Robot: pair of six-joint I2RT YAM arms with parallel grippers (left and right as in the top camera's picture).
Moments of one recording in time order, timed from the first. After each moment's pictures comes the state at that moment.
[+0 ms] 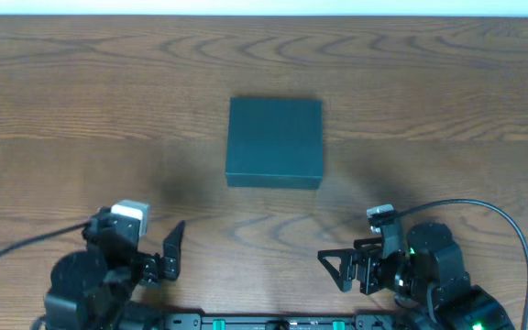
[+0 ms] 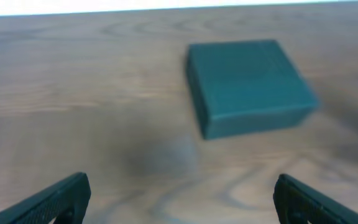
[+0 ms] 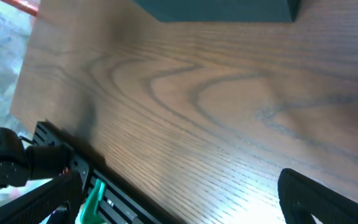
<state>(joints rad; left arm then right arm) -0.26 0.32 0.77 -0.97 0.03 -0.08 0.43 0.46 0.50 -0.83 -0.45 0.49</state>
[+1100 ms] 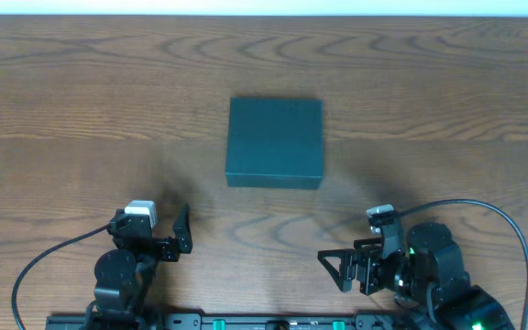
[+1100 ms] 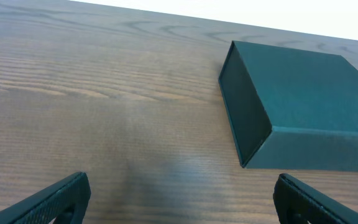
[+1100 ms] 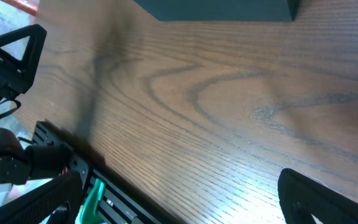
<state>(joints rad) -0.14 0.01 0.14 -0.48 0.04 -0.18 0.43 0.46 0.50 -0.83 -0.45 0.49</state>
